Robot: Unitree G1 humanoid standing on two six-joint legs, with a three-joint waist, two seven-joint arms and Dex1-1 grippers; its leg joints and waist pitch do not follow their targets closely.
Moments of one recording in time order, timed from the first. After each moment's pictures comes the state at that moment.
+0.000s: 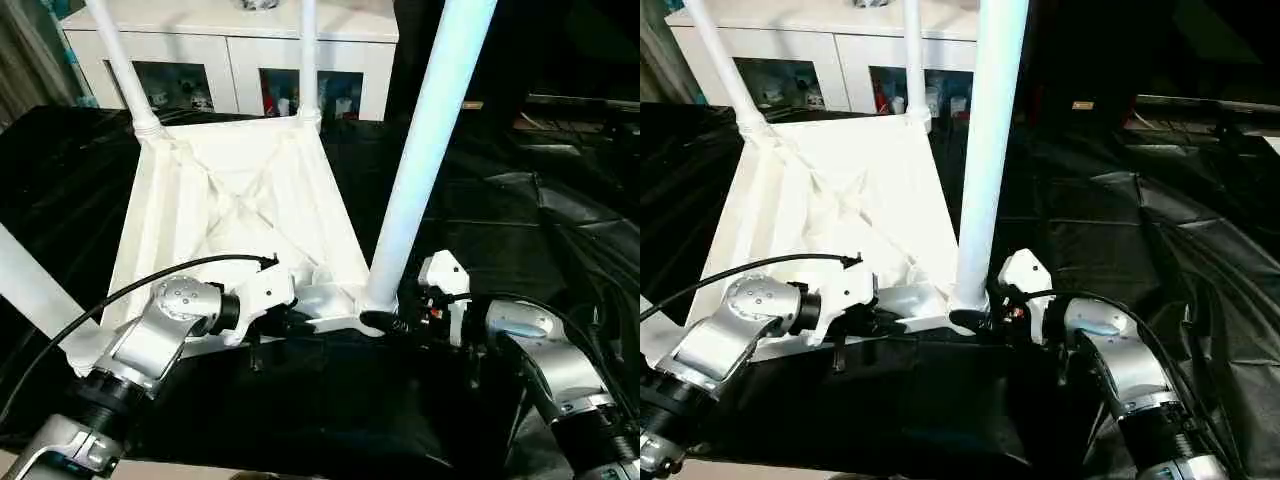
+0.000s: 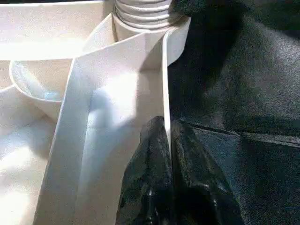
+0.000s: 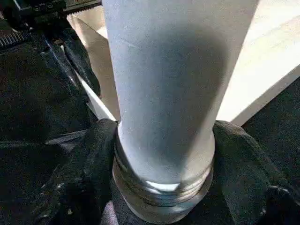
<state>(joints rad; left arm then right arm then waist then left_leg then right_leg) -0.42 0.48 -0.36 0.25 -0.03 0.21 -1.12 -0.30 -0.42 0.18 0.25 0.21 0.15 0.98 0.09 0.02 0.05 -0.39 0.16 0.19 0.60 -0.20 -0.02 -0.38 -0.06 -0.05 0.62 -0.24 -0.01</state>
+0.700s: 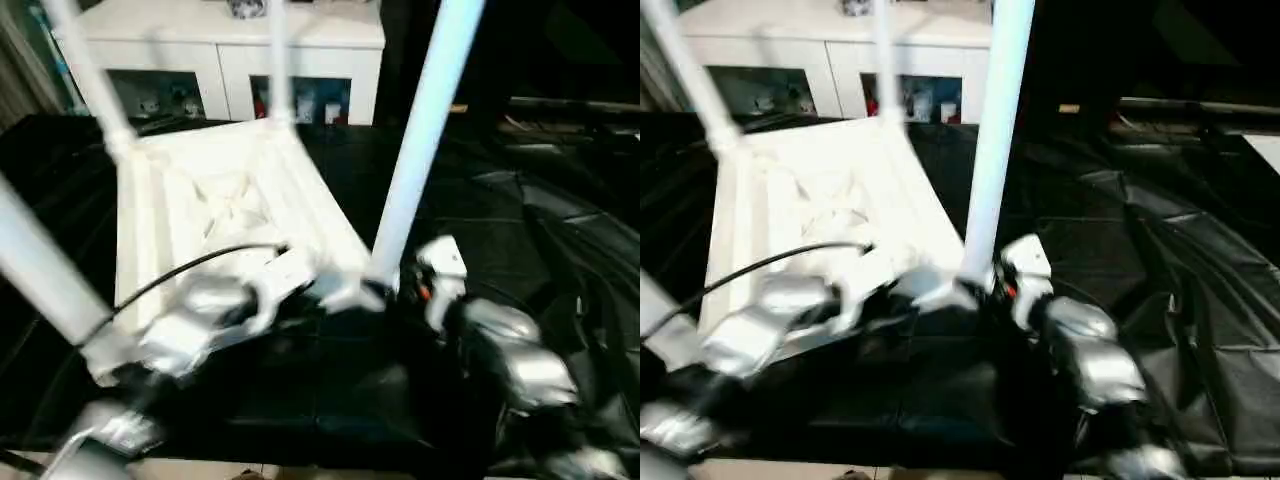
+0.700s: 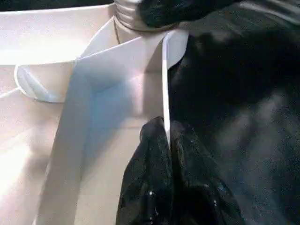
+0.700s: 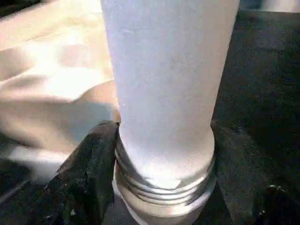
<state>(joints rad) -0.55 0.25 -0.34 0.42 0.05 0.35 -0.82 -0.40 -0.14 0.04 0.47 0.15 0.15 0.44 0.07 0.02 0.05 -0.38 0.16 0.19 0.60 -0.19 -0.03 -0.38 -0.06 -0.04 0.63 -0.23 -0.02</state>
